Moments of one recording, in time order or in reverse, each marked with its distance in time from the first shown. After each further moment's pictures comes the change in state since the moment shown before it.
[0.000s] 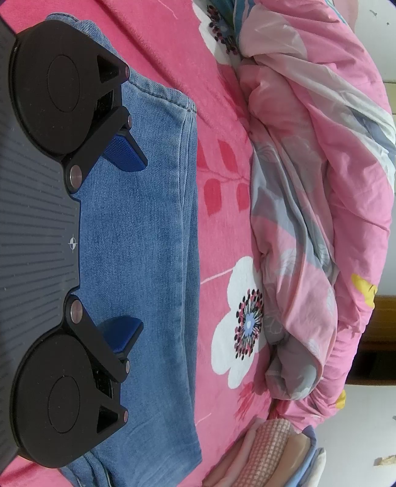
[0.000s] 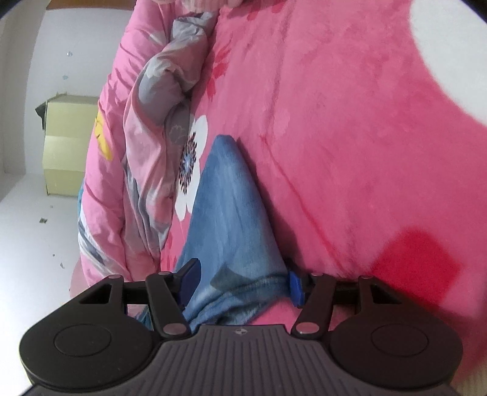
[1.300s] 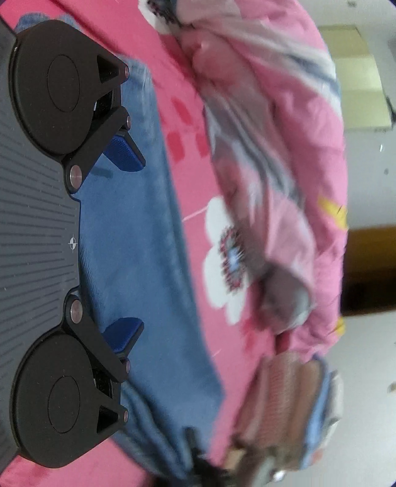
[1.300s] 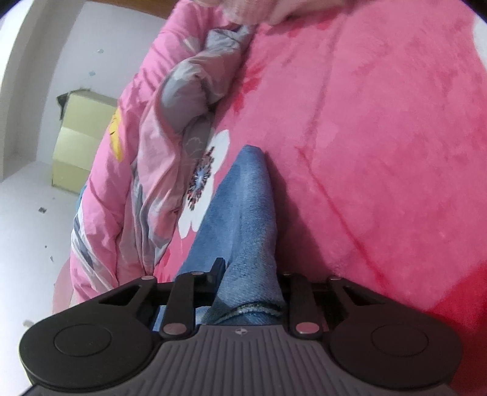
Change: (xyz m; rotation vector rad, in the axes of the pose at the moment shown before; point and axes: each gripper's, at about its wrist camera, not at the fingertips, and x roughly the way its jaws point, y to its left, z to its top) left arm -0.028 -0.044 -0.017 0.245 -0.114 -0.129; right arm 0.032 0.014 -0.011 -0.182 -0.135 0.012
